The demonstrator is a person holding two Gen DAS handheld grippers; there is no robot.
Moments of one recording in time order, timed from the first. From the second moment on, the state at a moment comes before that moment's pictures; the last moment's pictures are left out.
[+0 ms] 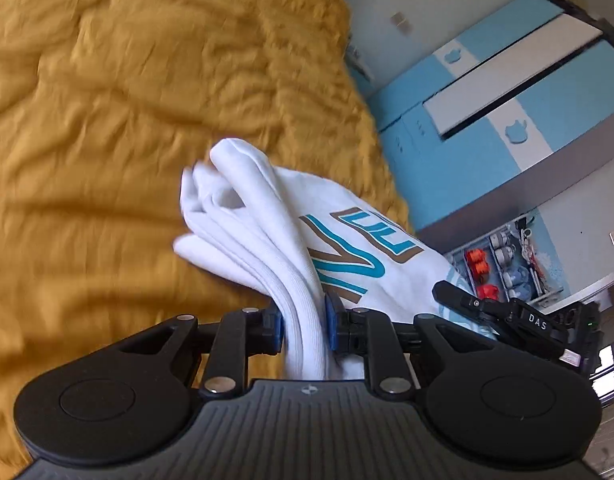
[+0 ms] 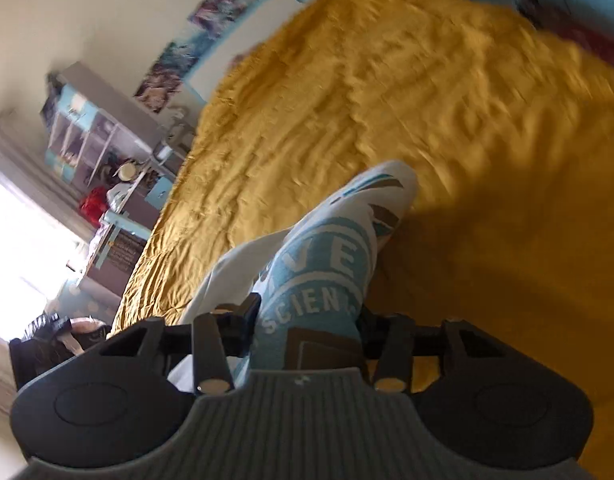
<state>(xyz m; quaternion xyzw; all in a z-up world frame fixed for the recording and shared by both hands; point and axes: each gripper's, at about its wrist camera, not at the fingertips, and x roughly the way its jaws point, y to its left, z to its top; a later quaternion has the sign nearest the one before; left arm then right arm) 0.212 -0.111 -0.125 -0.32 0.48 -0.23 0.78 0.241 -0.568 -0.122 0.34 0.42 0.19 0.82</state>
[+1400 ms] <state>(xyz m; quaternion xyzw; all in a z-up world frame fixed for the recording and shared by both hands) 0.118 -0.129 -0.083 -0.07 0.38 -0.25 0.89 0.063 -0.503 -0.064 0.00 0.36 -0.05 0.93</state>
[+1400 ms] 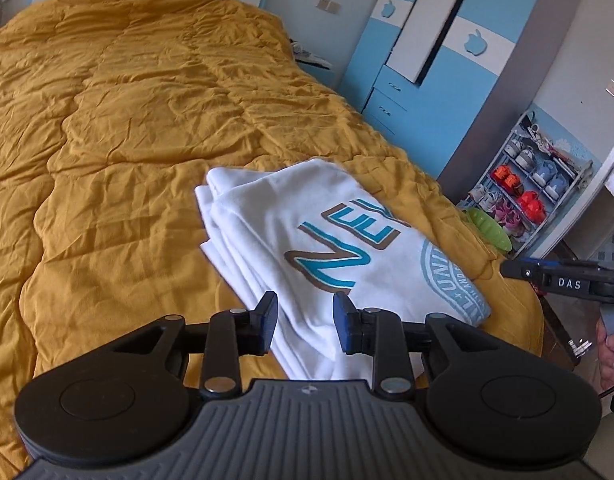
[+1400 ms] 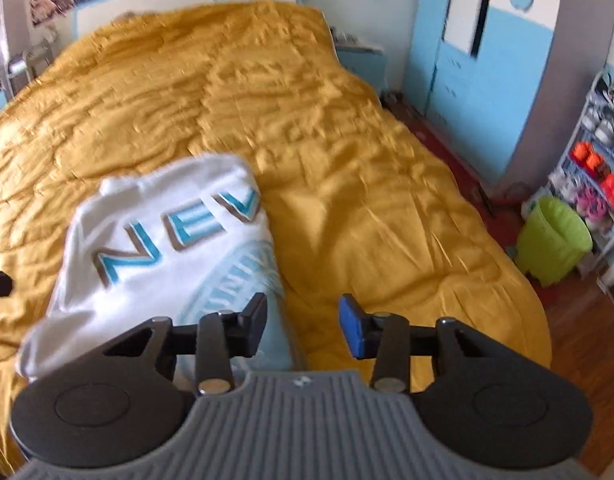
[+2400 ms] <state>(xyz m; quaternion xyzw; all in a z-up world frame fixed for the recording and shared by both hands) 0.040 -0.117 -0.076 0.03 0.38 -0.22 0.90 -0.029 -0.342 -0.095 0.02 0.36 -0.03 0.93</state>
